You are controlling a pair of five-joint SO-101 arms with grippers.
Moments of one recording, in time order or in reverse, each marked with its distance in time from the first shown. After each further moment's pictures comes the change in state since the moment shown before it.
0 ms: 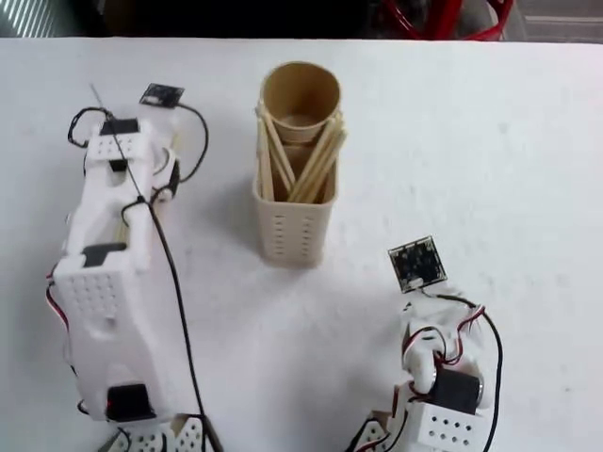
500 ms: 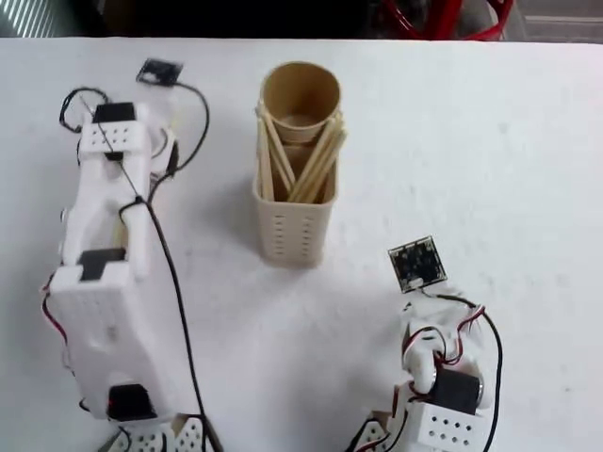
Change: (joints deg) left arm 2.2 -10.9 0.1 2.1 0.5; right arm 0.0 0.0 0.0 0.0 0.0
